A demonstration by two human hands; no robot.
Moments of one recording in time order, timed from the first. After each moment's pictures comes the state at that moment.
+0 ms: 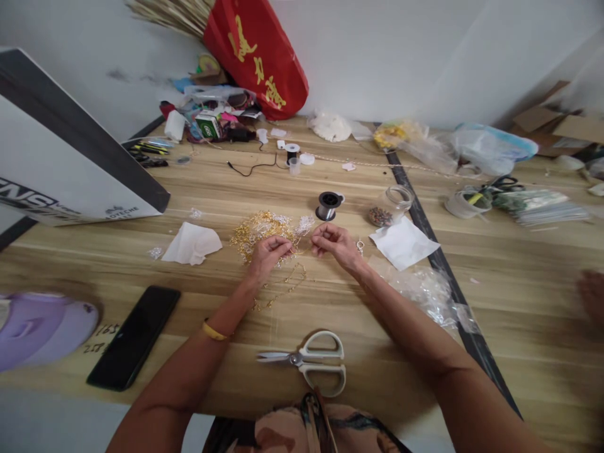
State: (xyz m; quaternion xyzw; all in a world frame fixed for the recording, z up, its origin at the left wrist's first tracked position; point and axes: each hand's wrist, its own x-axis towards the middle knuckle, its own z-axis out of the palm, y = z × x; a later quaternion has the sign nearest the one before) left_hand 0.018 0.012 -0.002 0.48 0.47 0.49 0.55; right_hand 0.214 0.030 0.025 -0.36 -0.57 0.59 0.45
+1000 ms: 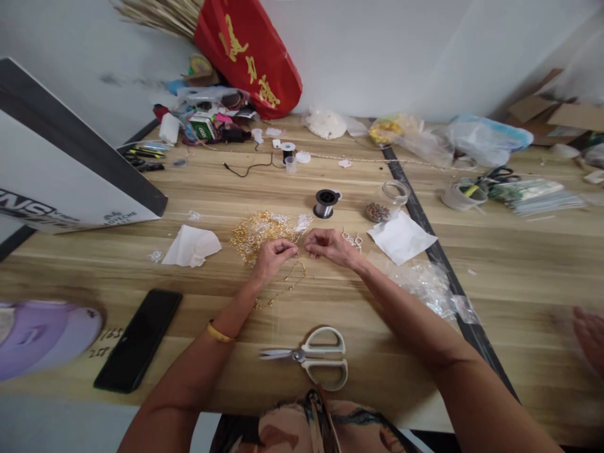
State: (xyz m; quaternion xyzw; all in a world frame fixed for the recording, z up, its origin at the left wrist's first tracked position) left_hand 0.024 0.010 0.000 0.56 0.49 0.44 0.51; right_hand 0.220 0.035 0.022 -0.36 -0.70 0.54 0.31
